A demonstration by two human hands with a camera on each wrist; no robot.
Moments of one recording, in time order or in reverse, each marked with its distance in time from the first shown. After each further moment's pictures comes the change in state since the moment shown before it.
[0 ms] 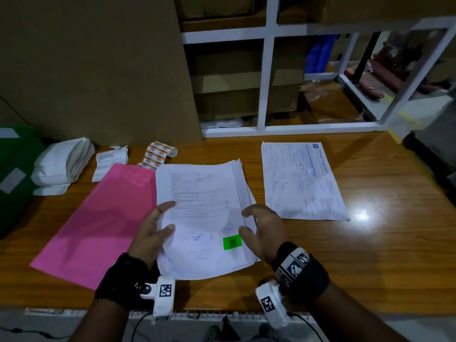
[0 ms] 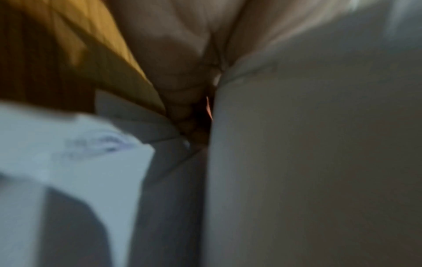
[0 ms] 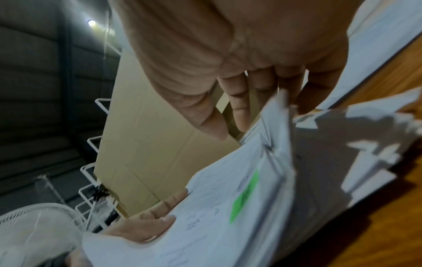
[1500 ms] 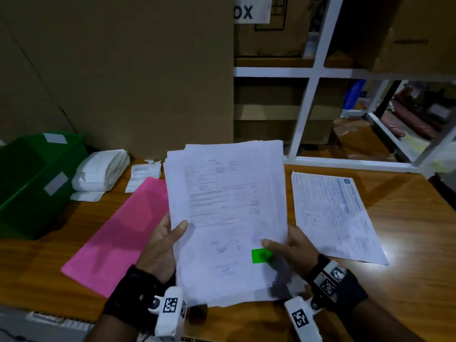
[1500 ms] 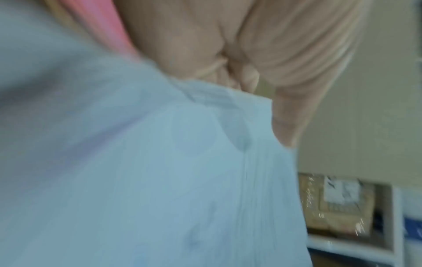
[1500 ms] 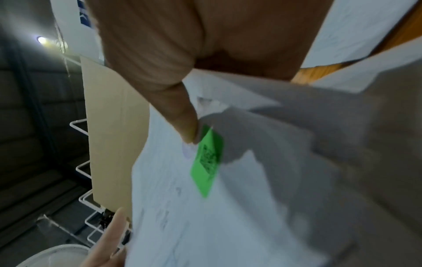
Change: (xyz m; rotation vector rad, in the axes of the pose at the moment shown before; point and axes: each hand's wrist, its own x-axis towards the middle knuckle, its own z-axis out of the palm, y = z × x) left_hand 0.005 0.030 -0.024 -0.507 0.034 -0.026; right_hand 0.043 -0.008 0.000 0.737 -0.262 -0.020
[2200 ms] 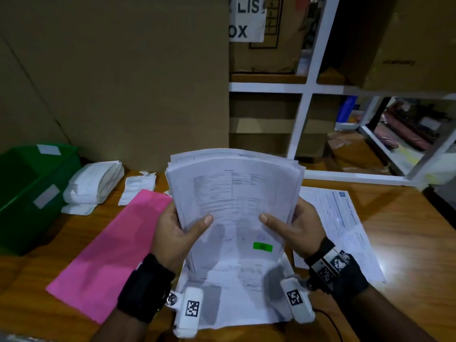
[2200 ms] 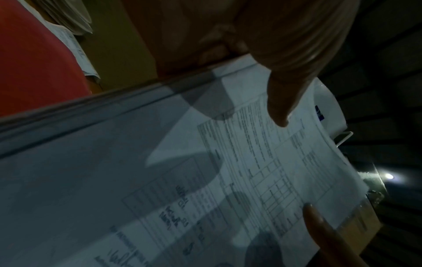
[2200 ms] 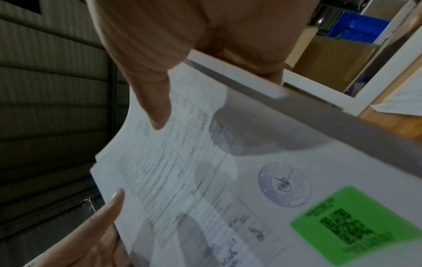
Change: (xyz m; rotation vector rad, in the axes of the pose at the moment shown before) left_hand 0.017 0.036 0.062 0.378 0.007 0.459; right_hand 0.023 -0.077 -0.015 -0.081 0.197 -0.312
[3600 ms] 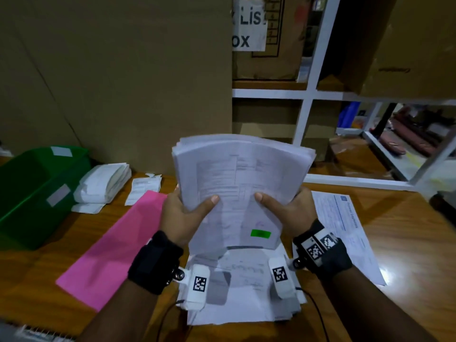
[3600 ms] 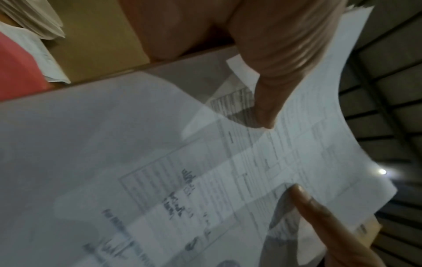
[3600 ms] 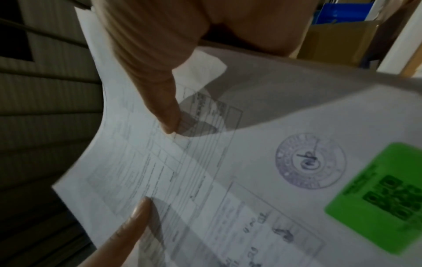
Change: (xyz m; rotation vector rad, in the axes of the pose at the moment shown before) left_hand 0.021 0.022 0.011 0.055 0.069 -0.060; right_hand 0.025 -0.018 0.011 0.073 0.116 -0.054
